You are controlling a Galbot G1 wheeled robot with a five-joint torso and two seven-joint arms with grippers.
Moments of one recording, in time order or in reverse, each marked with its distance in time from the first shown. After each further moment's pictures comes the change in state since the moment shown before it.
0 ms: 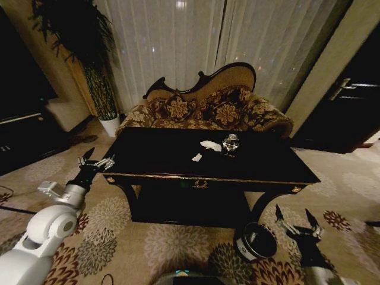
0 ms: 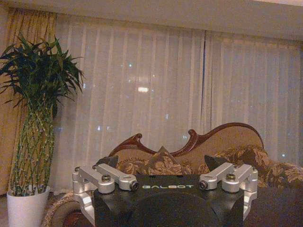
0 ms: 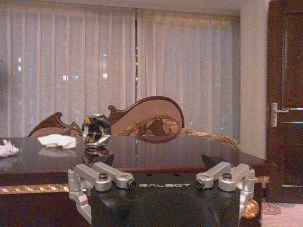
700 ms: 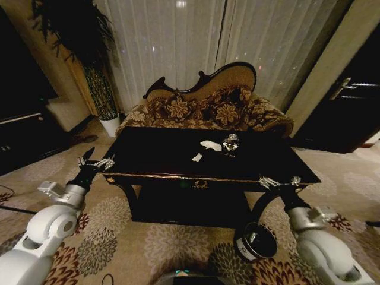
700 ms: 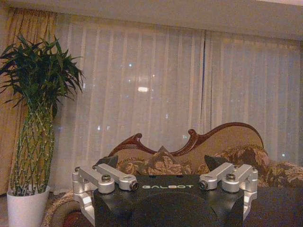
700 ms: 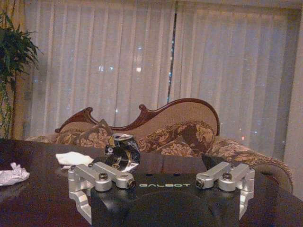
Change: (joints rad) left arm 0.000 0.000 0.000 0.000 0.000 0.000 0.000; right arm 0.382 -0.340 -0.065 -0.005 0.113 -0.390 0.105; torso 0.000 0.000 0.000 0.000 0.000
